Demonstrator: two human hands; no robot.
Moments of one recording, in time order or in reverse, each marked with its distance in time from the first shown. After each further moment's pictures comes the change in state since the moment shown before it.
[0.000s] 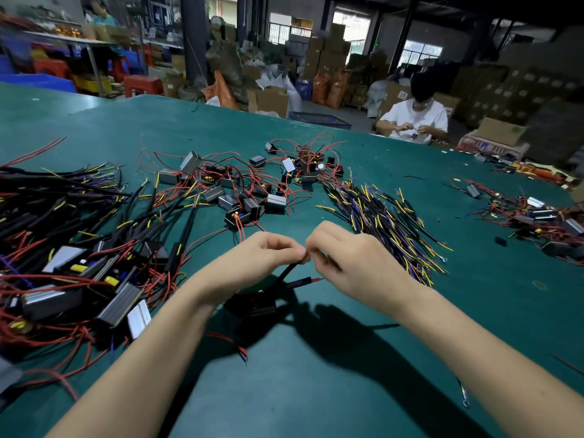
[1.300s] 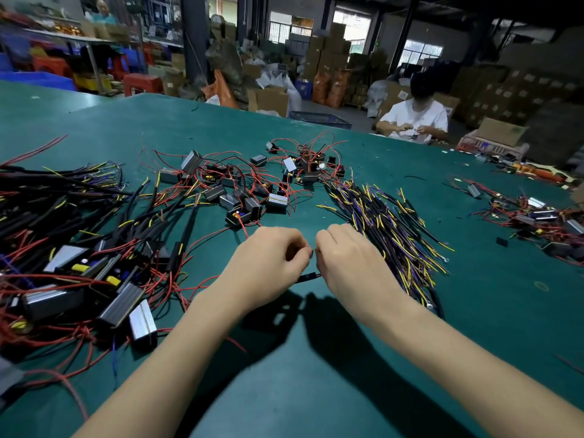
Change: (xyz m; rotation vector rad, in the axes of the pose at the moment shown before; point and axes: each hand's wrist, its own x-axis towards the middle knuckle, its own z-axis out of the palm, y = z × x) left_hand 0.000 -0.001 0.014 0.561 0.300 0.236; right_hand 0.002 -0.019 0.016 -0.282 -0.039 0.274
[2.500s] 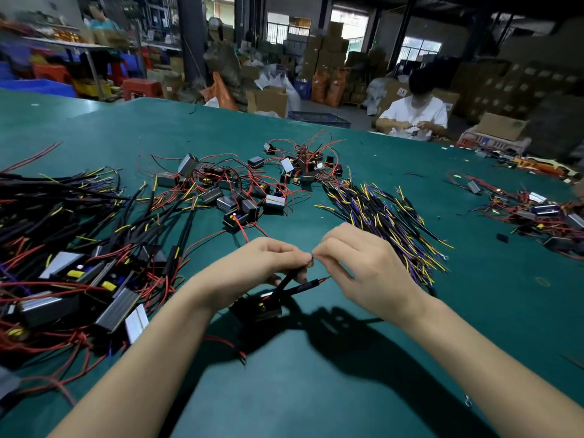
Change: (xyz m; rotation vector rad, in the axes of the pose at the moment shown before) left_hand 0.001 -0.005 -0.012 -0.667 -0.414 -0.295; right_hand -0.008 0.029 0.000 0.307 0.227 -0.284
